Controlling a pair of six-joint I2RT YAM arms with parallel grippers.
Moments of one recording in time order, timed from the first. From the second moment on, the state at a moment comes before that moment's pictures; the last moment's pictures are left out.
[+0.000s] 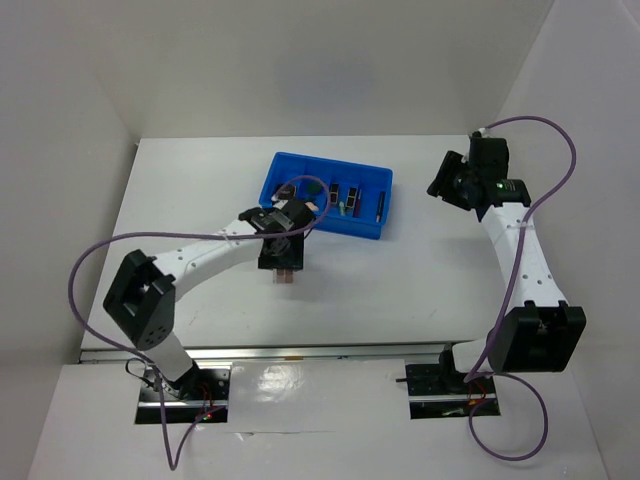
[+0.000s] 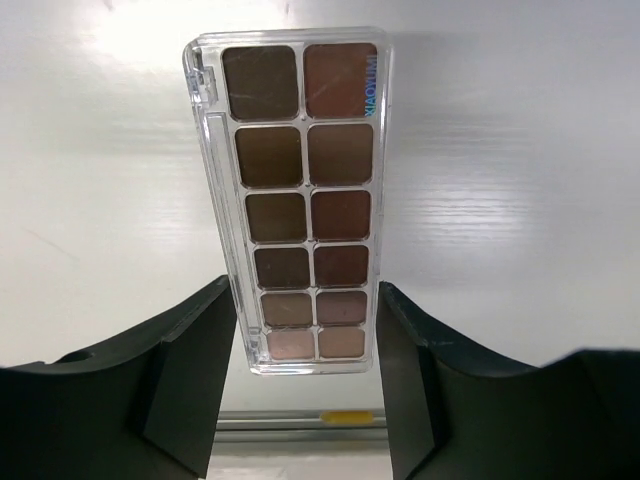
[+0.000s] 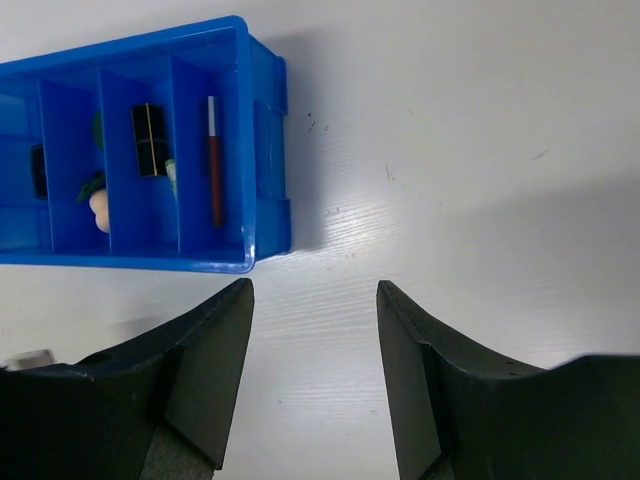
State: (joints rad) left arm -0.72 1.68 1.25 -0.83 -0.25 -0.73; right arm -0.03 1.35 1.33 -0.68 -0.05 0.39
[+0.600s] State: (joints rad) left arm -0.51 2.09 2.14 -0.89 -0.39 -0.31; right arm -0.03 1.38 1.33 -0.68 -0.04 0.39
